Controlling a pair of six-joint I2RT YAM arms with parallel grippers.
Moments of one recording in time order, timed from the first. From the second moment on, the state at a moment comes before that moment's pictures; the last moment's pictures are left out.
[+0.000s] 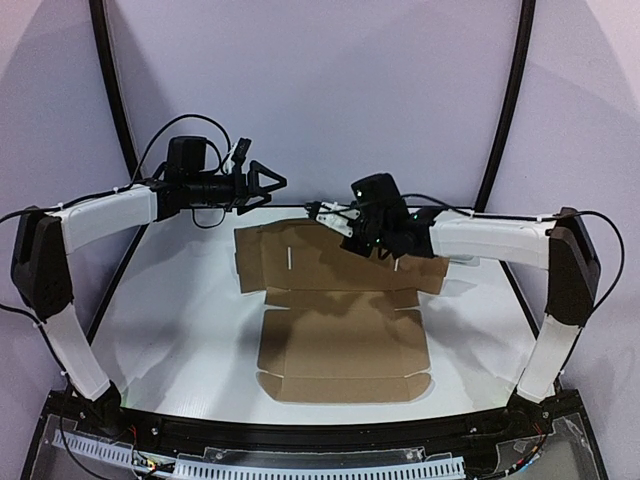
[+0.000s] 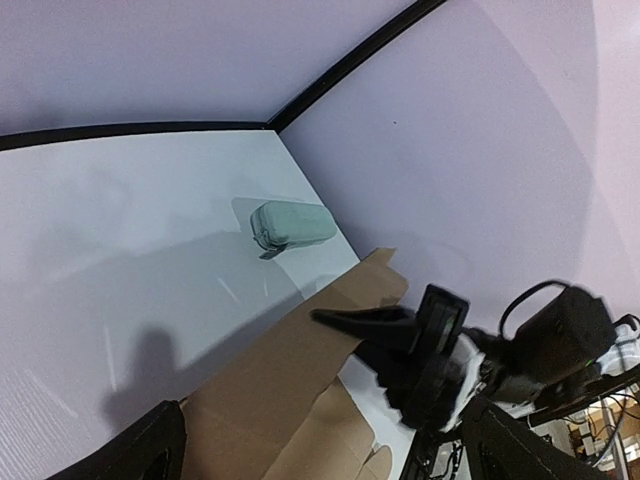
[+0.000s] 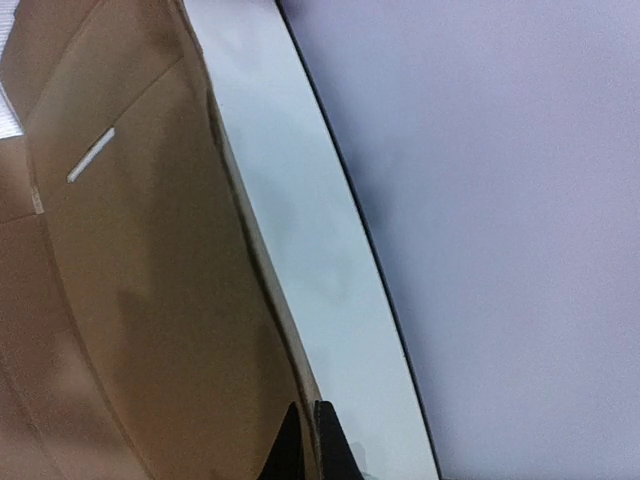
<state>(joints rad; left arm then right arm) -0.42 1.74 1.44 -0.02 0.73 -0.59 0.79 1.79 1.41 -0.20 0.30 -0.77</state>
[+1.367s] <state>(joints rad) -0.57 1.69 1.22 0.12 0.65 -0.73 0.94 1.73 1.05 0.36 0.62 -0.80</state>
